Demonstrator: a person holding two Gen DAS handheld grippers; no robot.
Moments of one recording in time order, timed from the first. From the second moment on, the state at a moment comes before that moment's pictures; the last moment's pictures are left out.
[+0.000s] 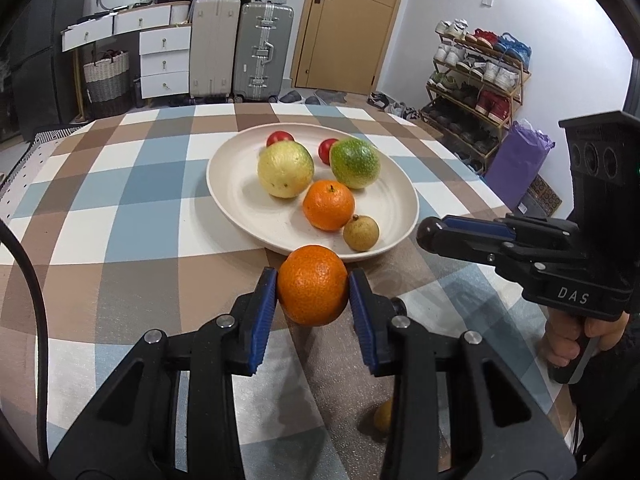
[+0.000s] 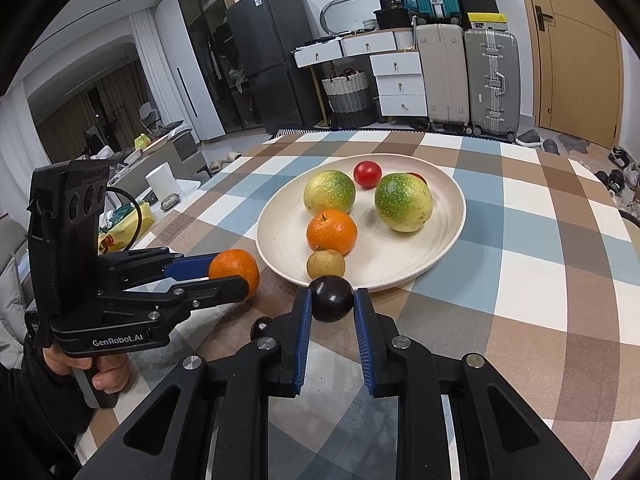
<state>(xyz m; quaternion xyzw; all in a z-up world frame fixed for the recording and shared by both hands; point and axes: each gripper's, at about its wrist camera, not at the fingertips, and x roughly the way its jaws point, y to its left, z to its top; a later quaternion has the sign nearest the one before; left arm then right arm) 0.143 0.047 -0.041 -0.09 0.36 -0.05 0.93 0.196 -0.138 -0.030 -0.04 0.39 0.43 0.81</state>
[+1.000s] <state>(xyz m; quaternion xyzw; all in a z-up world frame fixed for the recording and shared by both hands) 0.160 0.061 -0.024 -0.11 0.29 0.02 0.95 0.213 -0.133 -0.032 0.00 0.38 0.38 0.84</state>
